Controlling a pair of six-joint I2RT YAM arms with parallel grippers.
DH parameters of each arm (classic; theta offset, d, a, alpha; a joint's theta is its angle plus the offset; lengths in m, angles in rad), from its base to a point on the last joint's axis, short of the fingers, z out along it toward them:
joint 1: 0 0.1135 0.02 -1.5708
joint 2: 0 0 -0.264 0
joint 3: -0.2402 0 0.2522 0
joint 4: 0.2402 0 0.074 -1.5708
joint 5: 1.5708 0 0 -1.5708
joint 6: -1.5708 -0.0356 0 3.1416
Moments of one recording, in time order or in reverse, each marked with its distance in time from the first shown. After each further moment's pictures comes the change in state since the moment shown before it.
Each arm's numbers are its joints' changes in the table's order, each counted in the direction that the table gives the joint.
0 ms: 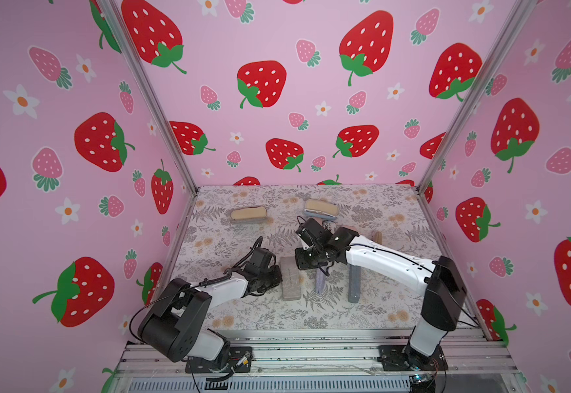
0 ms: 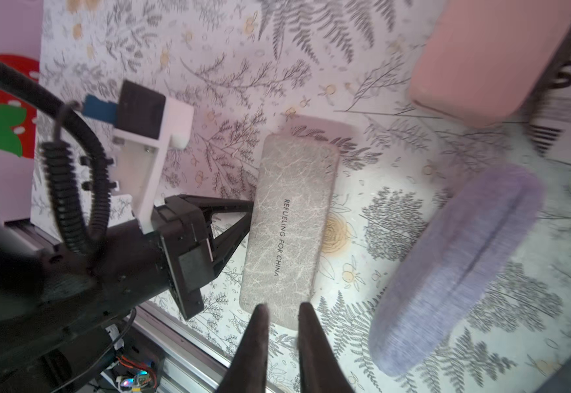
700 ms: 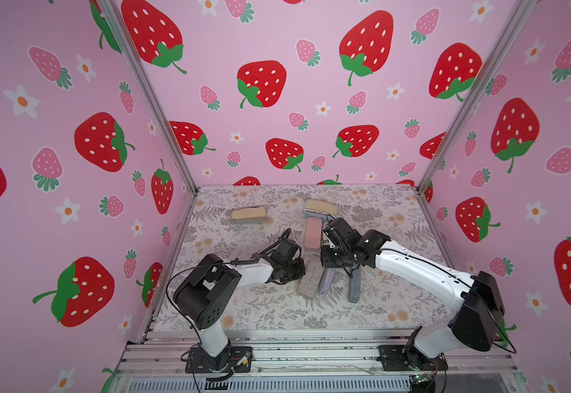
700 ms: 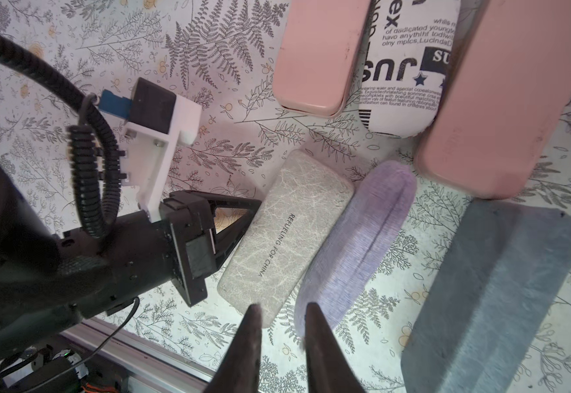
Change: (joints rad) left arm -0.166 0.278 -0.285 -0.013 0.028 0.009; right arm -0.100 -0.202 0.199 0.017 0.065 -0.020
